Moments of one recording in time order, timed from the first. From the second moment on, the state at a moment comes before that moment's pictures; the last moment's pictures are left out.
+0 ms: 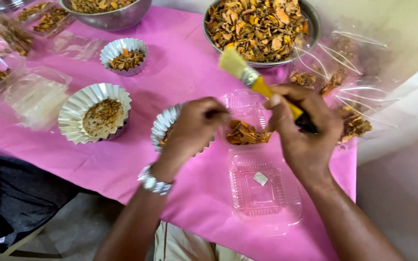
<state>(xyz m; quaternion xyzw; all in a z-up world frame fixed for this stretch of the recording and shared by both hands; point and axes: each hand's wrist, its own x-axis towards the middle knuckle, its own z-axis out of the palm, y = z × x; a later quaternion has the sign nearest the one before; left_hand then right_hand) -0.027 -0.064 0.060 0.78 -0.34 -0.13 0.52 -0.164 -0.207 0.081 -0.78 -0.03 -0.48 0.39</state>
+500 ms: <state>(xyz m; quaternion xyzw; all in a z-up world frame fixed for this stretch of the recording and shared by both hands) 0.014 -0.004 0.003 0.90 -0.41 0.09 0.12 -0.168 -0.194 0.087 -0.82 -0.03 -0.46 0.33</state>
